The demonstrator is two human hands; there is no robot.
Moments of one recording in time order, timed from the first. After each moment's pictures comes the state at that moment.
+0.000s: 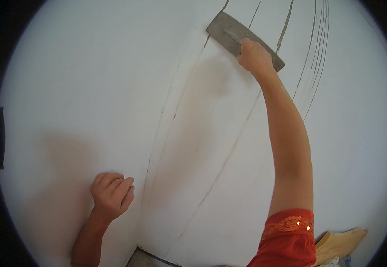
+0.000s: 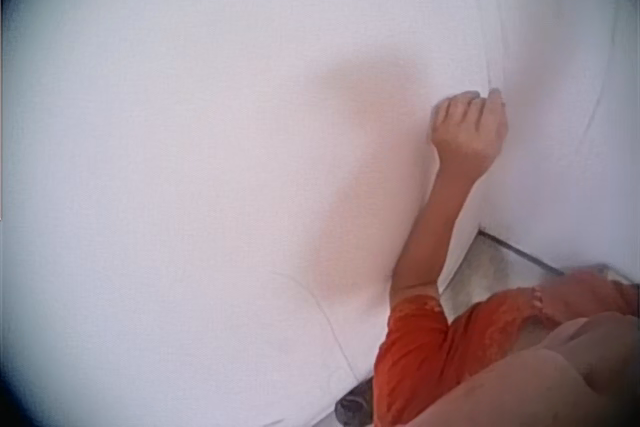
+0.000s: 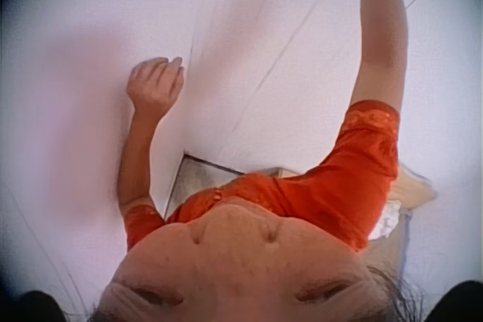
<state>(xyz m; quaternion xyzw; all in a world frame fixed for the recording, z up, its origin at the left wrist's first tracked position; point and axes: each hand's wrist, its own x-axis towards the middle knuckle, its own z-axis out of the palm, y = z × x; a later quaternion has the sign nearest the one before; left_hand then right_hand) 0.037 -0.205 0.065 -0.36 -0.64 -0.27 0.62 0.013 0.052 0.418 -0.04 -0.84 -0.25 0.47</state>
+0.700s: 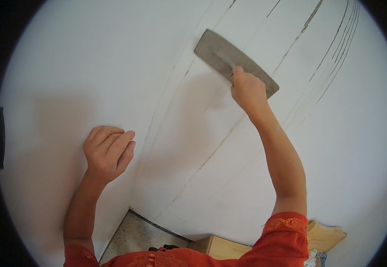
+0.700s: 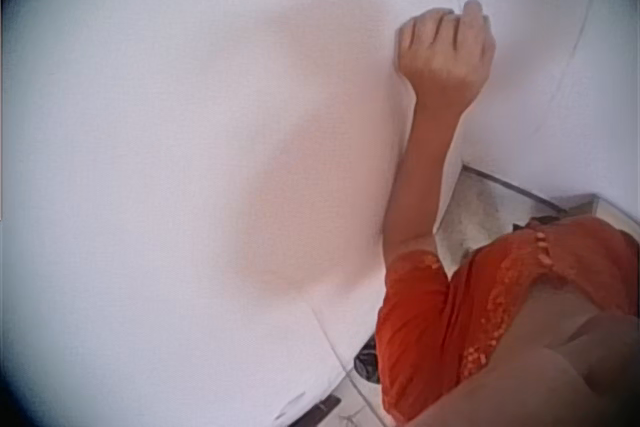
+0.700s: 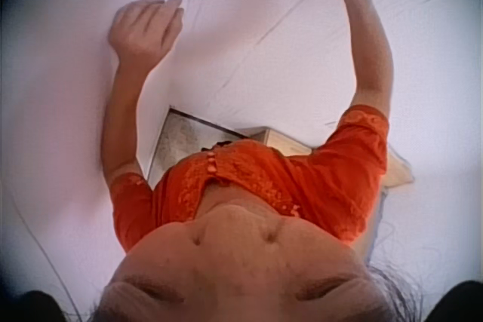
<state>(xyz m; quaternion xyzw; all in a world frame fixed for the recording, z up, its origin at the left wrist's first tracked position) 0.044 -0.199 0.113 -0.35 -0.63 -0.29 0.62 0.020 0.083 0.292 0.07 -0.88 -0.25 0.40</state>
